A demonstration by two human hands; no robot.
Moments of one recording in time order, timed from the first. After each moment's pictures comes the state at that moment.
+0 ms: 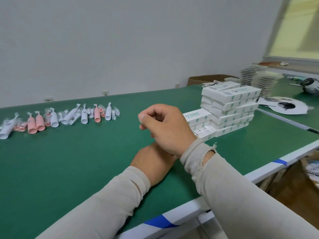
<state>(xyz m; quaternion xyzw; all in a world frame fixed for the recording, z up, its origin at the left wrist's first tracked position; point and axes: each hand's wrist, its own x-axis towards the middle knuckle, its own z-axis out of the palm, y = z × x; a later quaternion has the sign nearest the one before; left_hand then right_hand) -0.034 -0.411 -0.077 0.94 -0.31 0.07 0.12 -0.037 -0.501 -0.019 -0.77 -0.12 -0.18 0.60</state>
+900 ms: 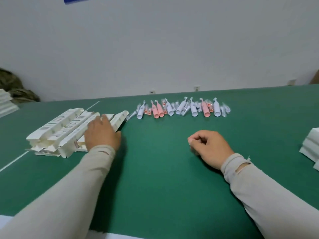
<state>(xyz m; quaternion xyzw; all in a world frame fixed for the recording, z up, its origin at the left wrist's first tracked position) 0.008 -0.014 -0.082 0.92 0.32 0.21 0.00 0.061 -0.324 -0.120 -0.82 -0.19 -0.03 0.54</state>
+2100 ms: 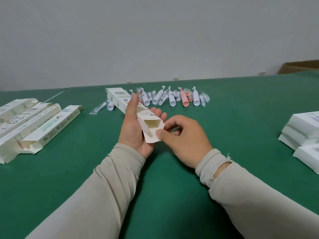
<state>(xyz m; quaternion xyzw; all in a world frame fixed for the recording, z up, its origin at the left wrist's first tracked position) 0.055 -0.176 -0.096 0.36 0.03 0.04 0.93 0.038 -0.308 -0.106 -0.76 -0.18 -0.05 0.62</state>
